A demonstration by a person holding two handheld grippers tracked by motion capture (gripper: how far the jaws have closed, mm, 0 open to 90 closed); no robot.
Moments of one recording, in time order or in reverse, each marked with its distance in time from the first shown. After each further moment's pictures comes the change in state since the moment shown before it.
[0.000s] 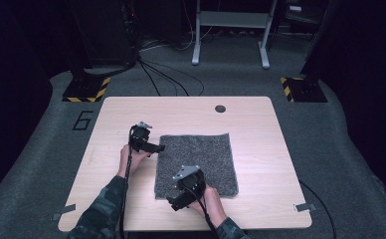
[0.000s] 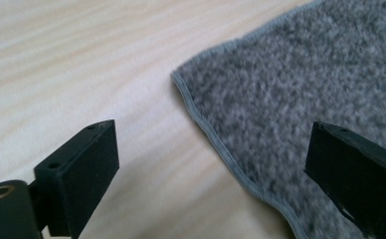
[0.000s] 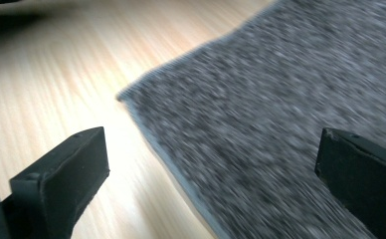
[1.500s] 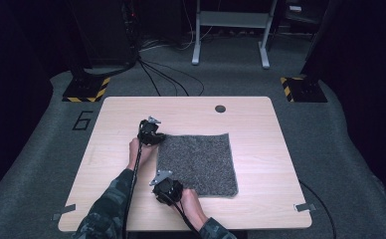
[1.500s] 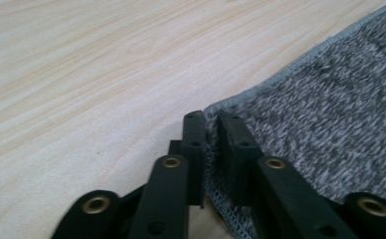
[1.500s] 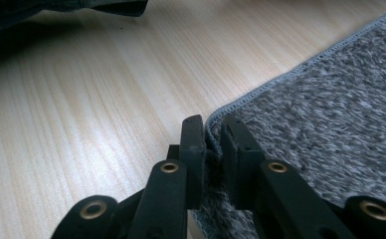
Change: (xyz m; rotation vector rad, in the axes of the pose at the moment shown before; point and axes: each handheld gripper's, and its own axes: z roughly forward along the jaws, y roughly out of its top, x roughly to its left) left arm -0.001 0.021 0.032 -0.012 0.055 0.060; right arm 0.037 0.025 0.050 0.040 -0.024 -0.087
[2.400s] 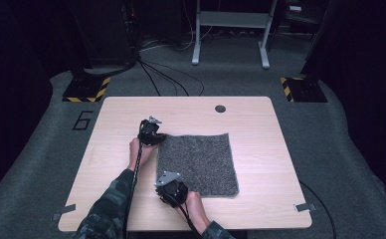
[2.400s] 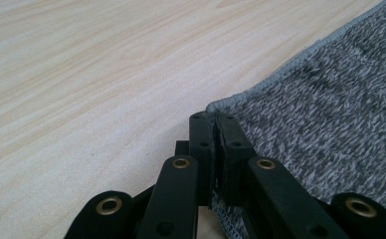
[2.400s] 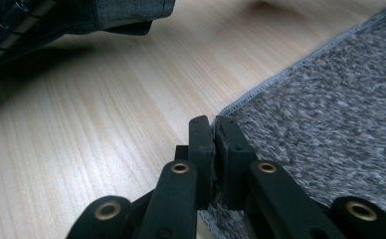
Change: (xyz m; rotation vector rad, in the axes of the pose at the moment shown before) left arm -0.007 0.003 -0.005 -0.009 0.009 0.008; right arm 0.001 -0.010 -0.017 -0.104 0.005 0.052
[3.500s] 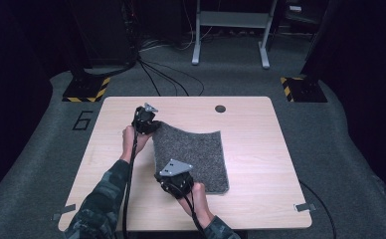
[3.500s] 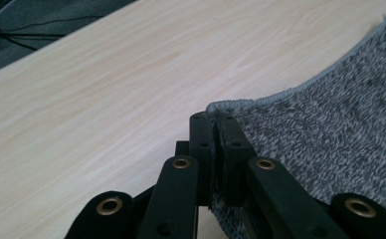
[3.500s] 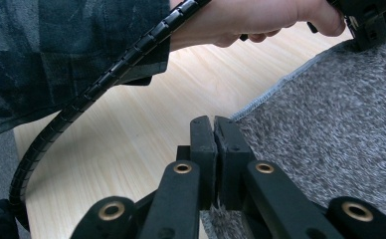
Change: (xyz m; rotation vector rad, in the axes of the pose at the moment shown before) left arm 0.005 0.043 -0.050 -0.034 0.103 0.087; right arm -0.008 0.033 -0.053 -0.221 -0.010 0.009
